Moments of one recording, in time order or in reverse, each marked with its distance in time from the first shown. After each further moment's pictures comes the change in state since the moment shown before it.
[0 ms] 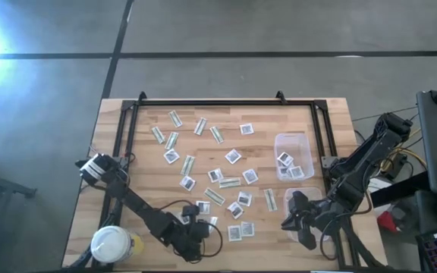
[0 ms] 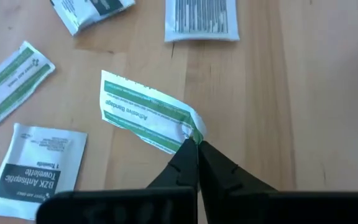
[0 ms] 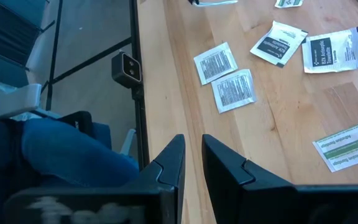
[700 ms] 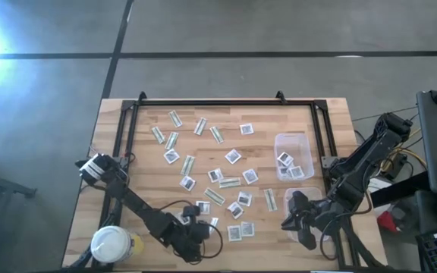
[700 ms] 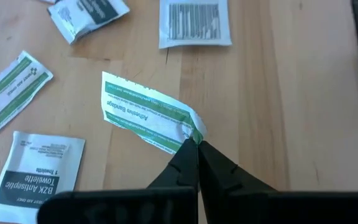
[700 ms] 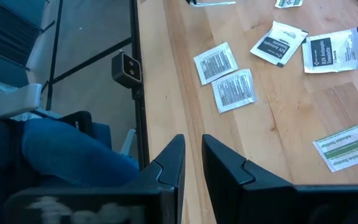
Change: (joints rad) left arm -0.002 -0.002 0.010 -0.001 -0.003 0.023; right arm 0.000 0.000 0.000 0.000 0.000 0.000
